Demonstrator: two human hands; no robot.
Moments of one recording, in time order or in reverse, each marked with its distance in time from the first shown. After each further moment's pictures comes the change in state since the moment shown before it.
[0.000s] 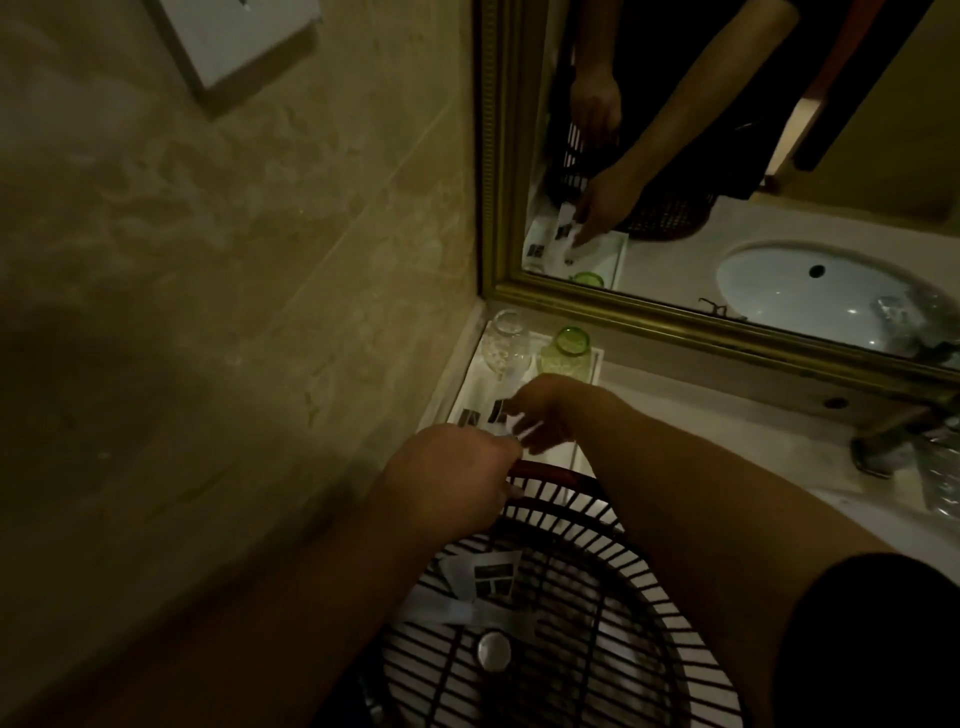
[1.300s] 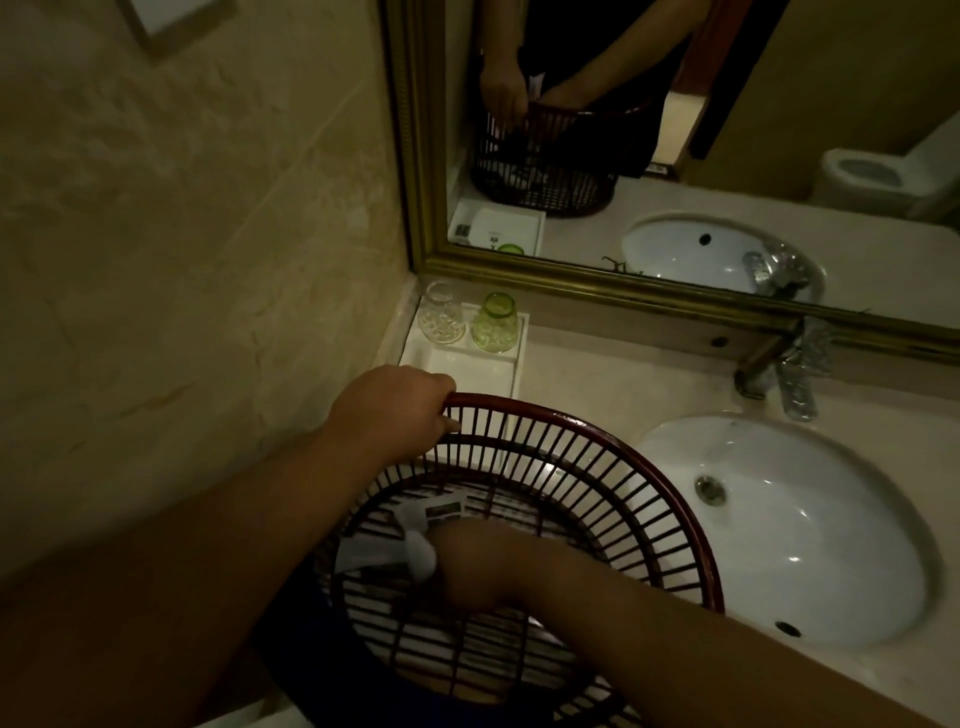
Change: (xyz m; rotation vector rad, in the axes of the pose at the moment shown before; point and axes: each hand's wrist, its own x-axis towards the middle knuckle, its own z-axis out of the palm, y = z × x) left_hand 0.000 -0.003 0.004 0.058 -0.080 -0.036; right_hand -0.143 0.146 0.125 -0.826 -0.202 -0.619
